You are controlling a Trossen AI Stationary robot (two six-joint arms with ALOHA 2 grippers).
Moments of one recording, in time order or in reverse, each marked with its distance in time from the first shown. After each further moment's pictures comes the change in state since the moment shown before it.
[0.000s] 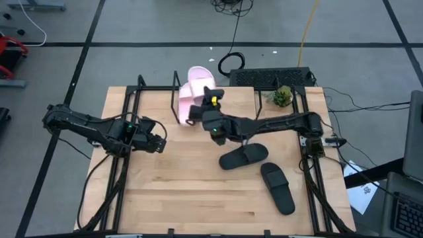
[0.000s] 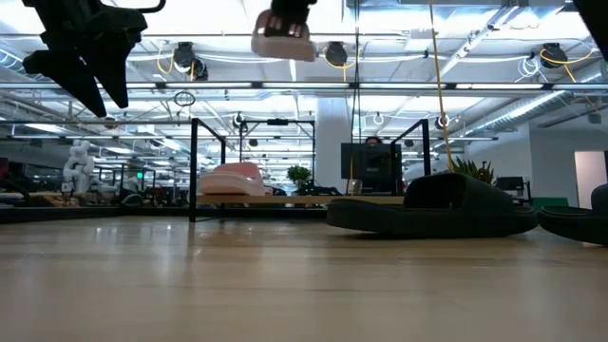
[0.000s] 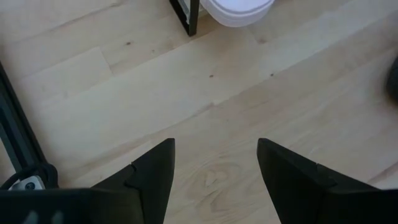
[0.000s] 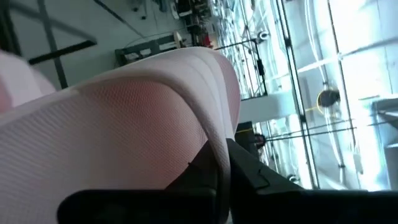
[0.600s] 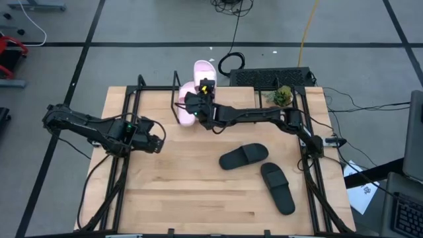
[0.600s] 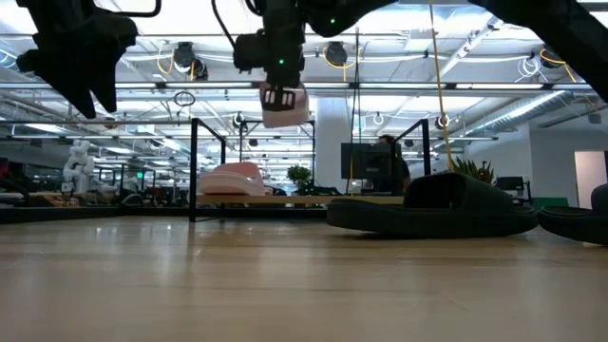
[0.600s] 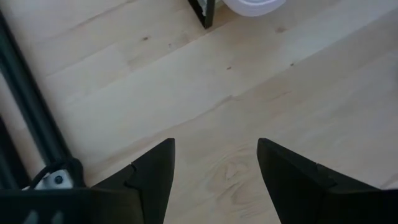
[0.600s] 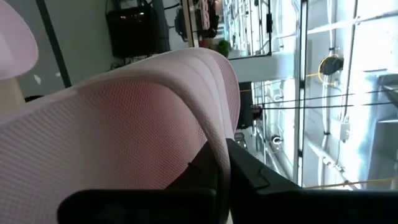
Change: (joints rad) left arm 0.000 -0.002 0.000 -0.073 0.009 0.012; right arm -0.167 0.223 0.128 -0.130 0.036 0.102
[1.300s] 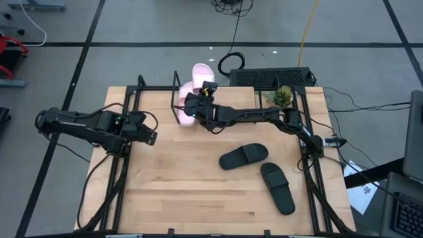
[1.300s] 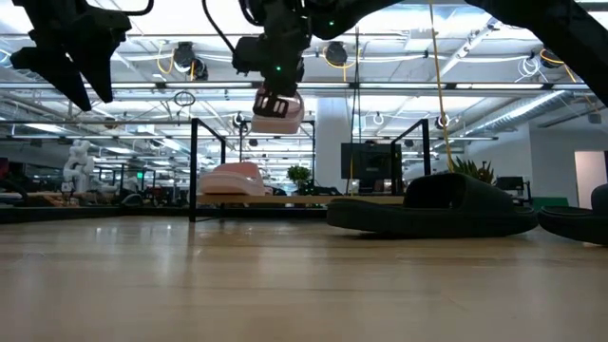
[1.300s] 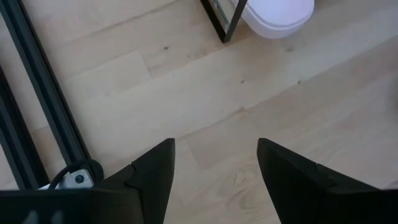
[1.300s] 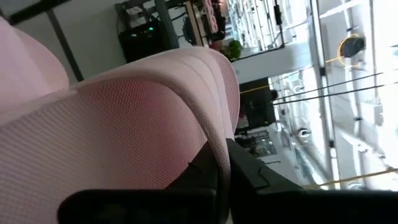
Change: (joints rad) left arm 0.120 -0.147 0.000 -0.046 0.022 0.069; right arm -0.003 0.008 0.000 -0.122 -0.044 0.289
